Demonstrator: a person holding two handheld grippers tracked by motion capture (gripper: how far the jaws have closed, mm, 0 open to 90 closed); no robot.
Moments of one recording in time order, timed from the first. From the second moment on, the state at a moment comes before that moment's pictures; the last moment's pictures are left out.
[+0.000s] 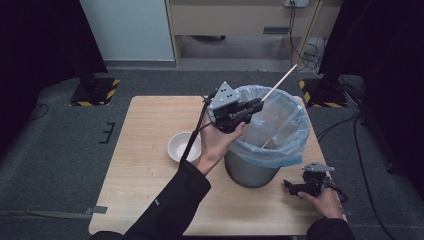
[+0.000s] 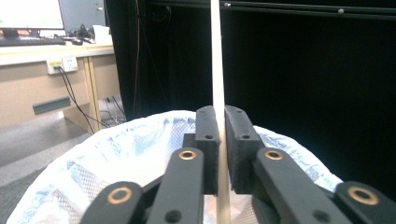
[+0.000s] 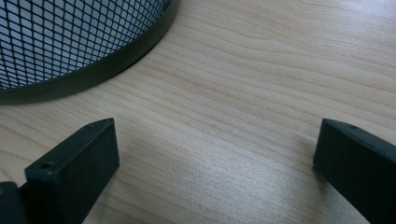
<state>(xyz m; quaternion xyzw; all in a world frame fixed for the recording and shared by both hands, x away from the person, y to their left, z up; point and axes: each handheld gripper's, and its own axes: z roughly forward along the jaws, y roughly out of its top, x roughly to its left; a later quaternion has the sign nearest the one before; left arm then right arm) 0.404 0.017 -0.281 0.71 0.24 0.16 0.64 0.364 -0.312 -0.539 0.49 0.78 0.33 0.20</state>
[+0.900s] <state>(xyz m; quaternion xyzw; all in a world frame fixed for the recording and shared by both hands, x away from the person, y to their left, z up) 0.373 0.157 -0.315 0.71 0.30 0.23 0.59 0.364 -0.312 -0.539 0.49 0.78 0.33 0.20</state>
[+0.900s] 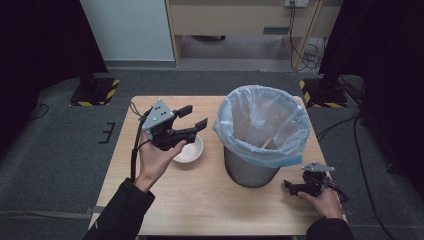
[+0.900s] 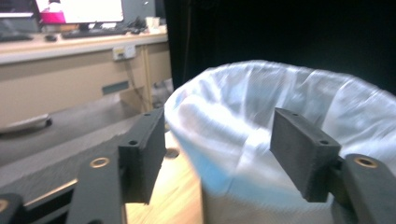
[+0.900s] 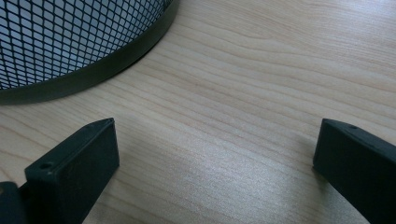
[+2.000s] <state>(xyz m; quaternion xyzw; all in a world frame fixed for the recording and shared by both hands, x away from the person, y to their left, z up) 0.429 0.237 -0.483 0.74 0.48 0.20 0.42 0.364 -0.312 -0.539 0.49 0.78 0.33 0.20</state>
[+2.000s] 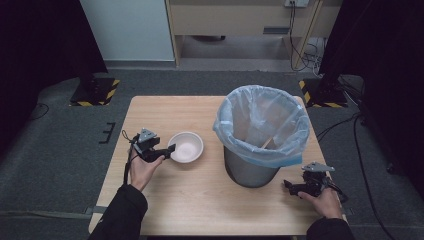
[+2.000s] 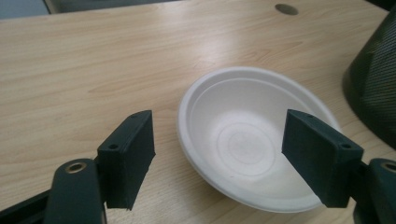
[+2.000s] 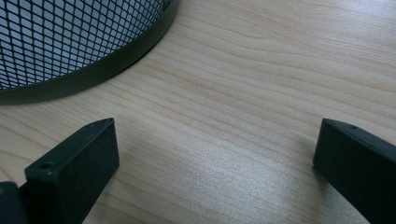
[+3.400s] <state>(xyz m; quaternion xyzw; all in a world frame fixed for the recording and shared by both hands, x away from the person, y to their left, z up) 0.433 0.242 -0.478 0.70 0.52 0.13 0.47 0.364 -0.312 -0.539 0.49 0.78 0.33 0.20</state>
